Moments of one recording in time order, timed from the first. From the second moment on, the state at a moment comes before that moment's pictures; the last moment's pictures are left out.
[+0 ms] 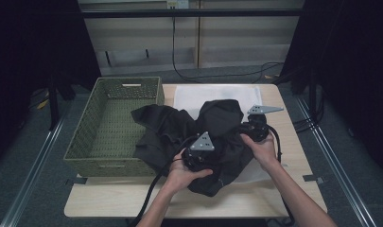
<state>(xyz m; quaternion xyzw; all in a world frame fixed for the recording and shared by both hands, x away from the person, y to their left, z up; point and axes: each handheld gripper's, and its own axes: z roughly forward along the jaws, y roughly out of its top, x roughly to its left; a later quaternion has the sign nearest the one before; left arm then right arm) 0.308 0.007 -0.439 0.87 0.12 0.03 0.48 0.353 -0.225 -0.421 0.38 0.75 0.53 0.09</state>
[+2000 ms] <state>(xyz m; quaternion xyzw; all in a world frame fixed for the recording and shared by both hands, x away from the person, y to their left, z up) 0.339 -0.005 -0.448 0.86 0.17 0.09 0.47 0.349 -0.230 -0.410 0.39 0.74 0.54 0.11</state>
